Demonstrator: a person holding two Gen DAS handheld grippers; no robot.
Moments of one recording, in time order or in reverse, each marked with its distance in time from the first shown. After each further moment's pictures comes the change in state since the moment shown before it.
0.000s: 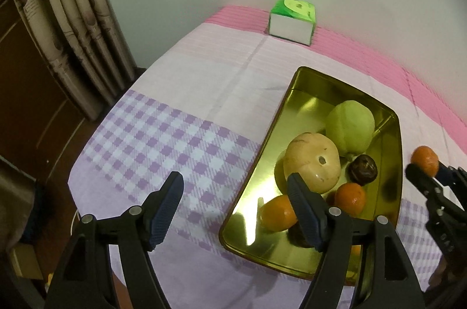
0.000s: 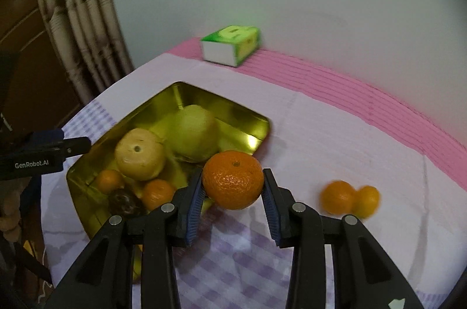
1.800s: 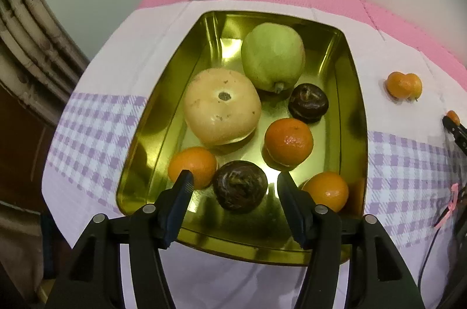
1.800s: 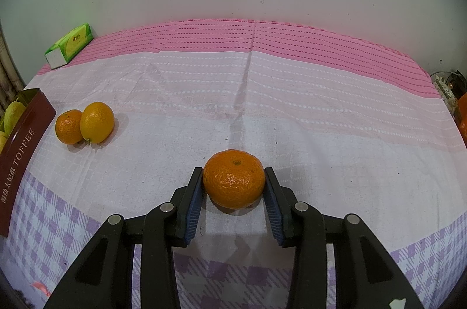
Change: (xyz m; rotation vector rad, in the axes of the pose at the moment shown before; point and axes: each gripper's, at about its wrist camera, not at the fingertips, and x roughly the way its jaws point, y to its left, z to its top) left arm 0.016 -0.085 -0.045 0.257 0.106 -0.050; right arm -0.023 -0.219 -0.120 0.379 0.044 -0.376
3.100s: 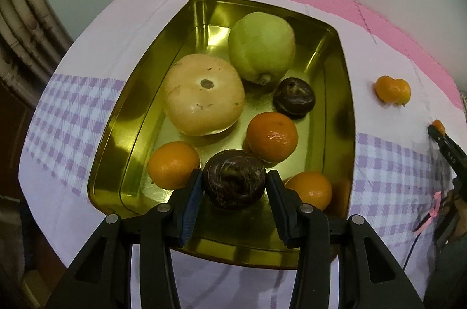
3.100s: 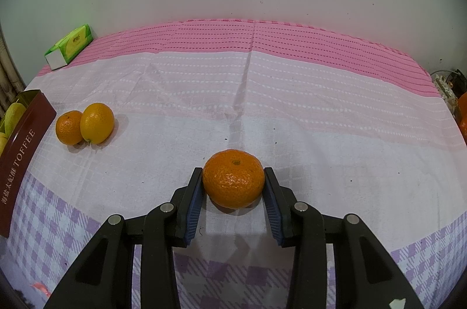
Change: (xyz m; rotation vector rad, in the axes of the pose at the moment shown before) left arm 0.007 0.003 0.000 -0.070 0.063 -0.116; right arm 0.000 -0.001 0.000 -0.003 0.002 0.003
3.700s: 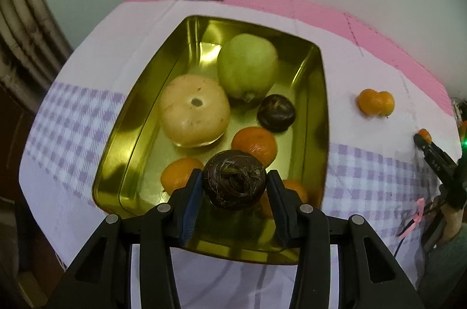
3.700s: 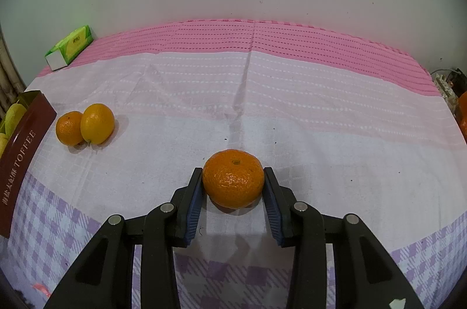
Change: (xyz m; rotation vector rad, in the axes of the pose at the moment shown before) left arm -0.024 -0.006 0.003 -0.005 -0.039 -0.021; right arm 0.000 0.000 0.000 0.000 0.001 0.002
